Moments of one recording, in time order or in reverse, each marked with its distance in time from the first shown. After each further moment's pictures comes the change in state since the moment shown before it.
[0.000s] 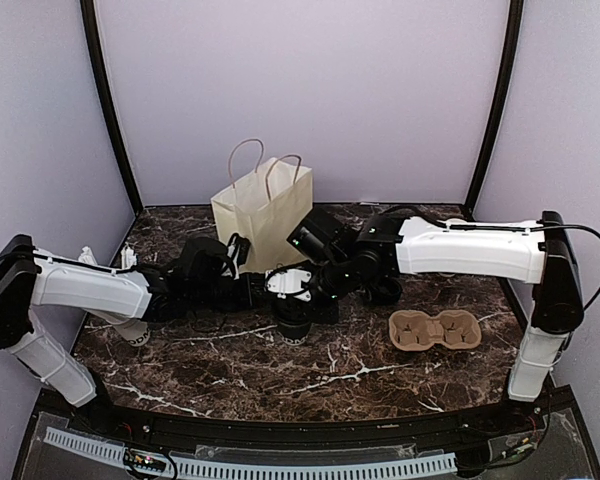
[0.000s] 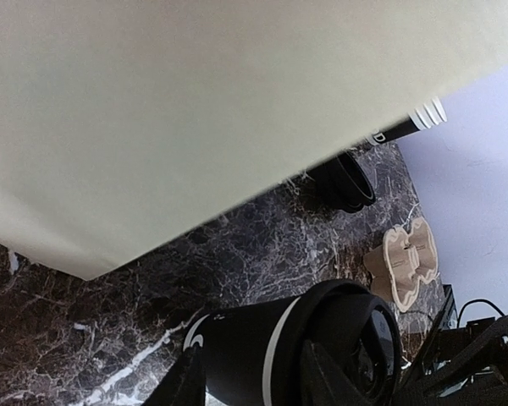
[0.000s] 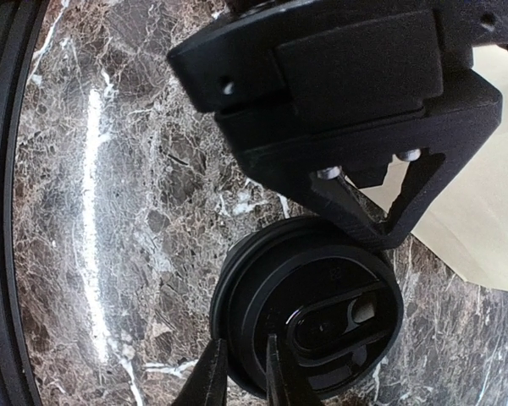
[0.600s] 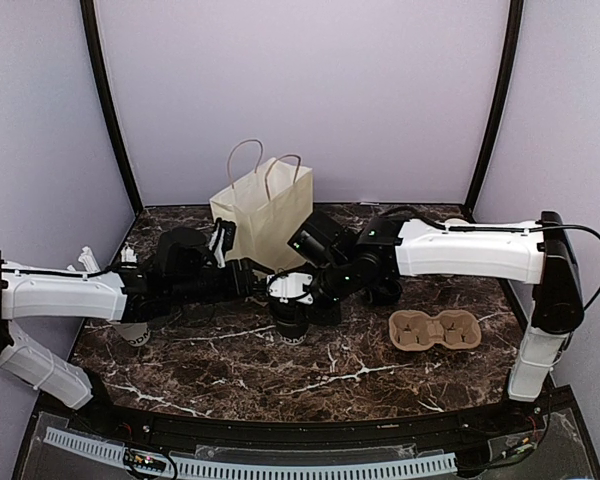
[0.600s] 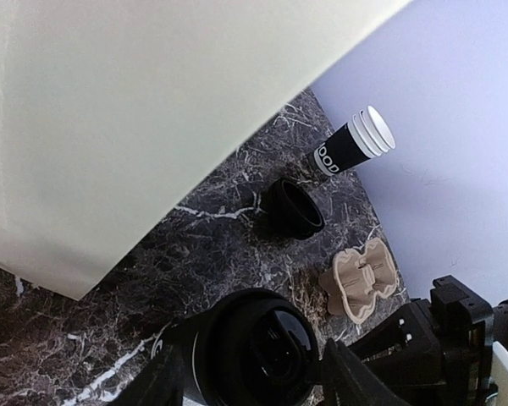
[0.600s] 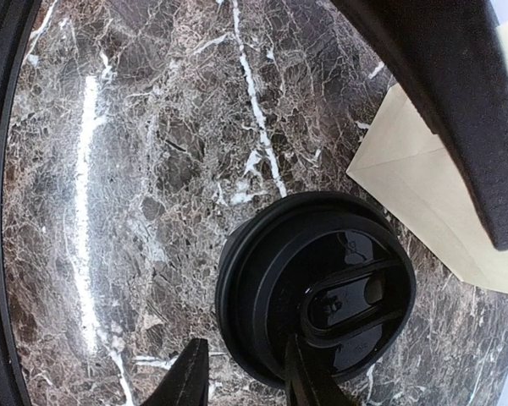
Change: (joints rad) left arm 0.000 -0.166 -0.032 0.008 -0.009 0.003; right arm 0.000 -0.001 -0.018 0.002 0.021 -0.043
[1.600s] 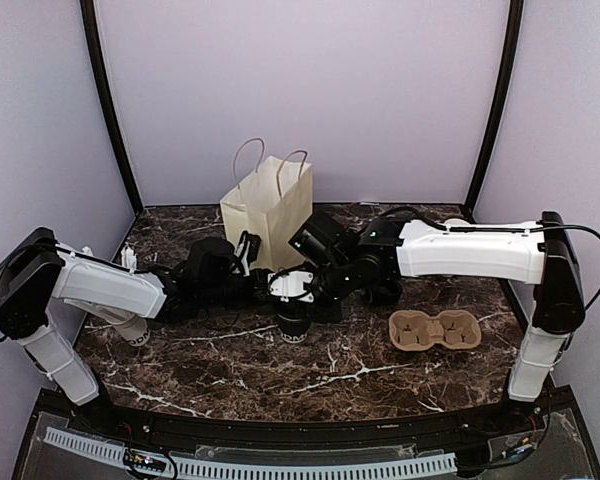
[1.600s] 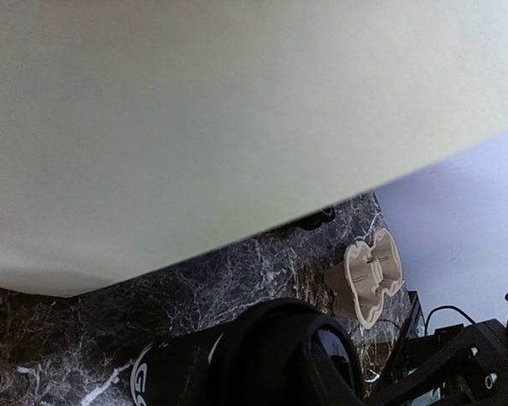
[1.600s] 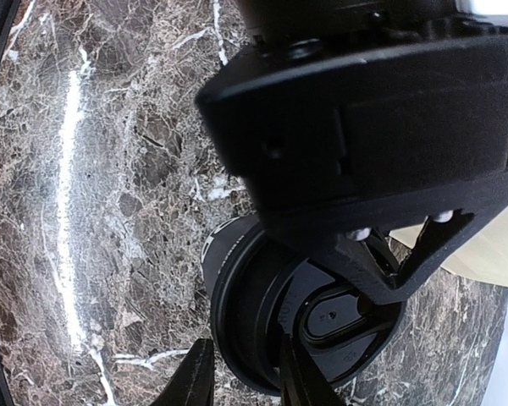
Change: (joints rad) left arm -0.002 0.275 0.050 0.187 0.095 -0.055; right arm -0.002 -0.004 -0.015 0.031 0.041 -0.025
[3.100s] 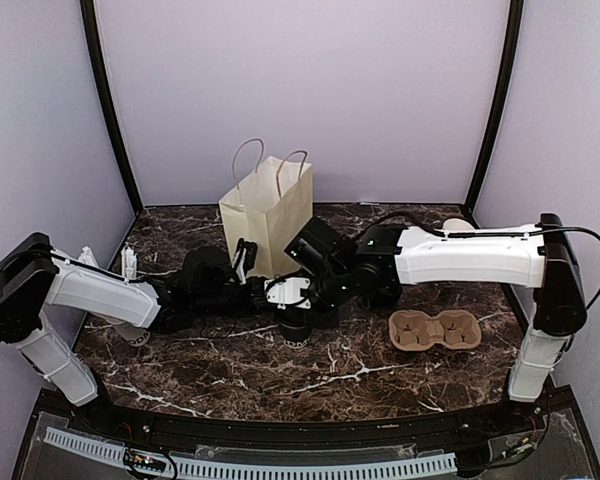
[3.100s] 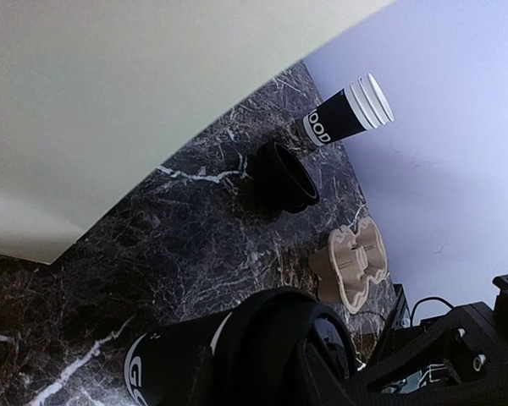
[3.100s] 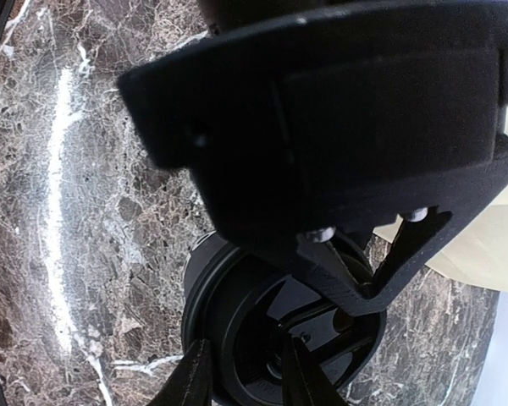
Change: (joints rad) left arm -0.031 -0.040 -0.078 0.059 -0.010 -0.049; right arm 0.031 0.000 -0.021 0.026 0.054 0.001
